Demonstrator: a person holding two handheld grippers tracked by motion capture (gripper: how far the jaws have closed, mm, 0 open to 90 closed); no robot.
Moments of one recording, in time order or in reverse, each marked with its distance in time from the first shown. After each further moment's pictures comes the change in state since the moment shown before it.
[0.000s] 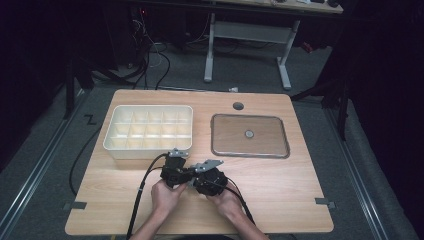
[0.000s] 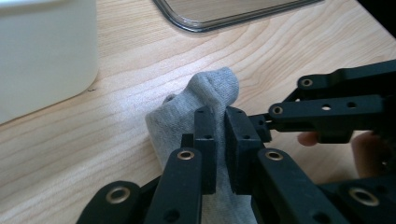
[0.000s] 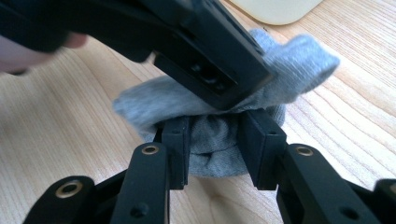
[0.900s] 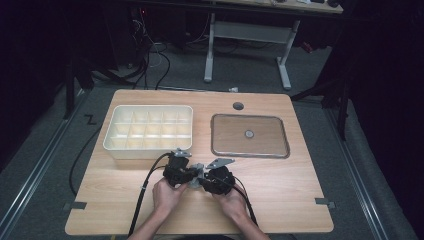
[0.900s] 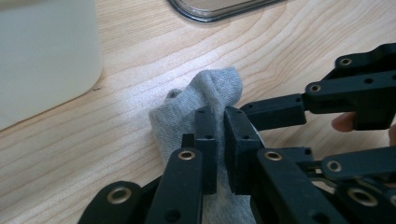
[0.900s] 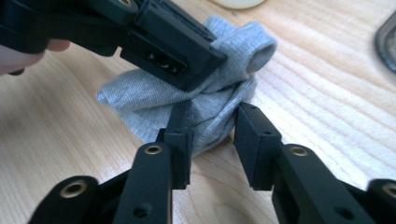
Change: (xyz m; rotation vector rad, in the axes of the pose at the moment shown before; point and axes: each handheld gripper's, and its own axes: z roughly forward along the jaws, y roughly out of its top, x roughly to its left) left arm 0.000 0.002 0.007 0.036 0.031 0.018; right arm -0.017 -0.013 -0.007 -0.015 0.019 0.128
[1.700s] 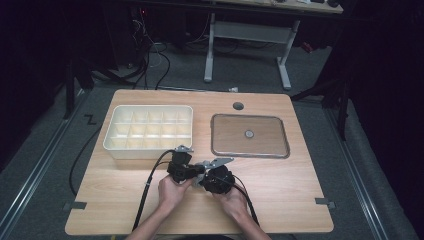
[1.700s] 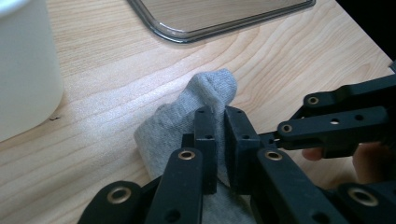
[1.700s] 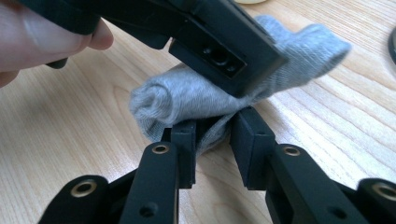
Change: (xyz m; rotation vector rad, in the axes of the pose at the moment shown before) left arm 0.006 0.010 0.014 -0.032 -0.113 -0.031; right arm -0.004 0.001 0.002 0.010 0.022 -0.038
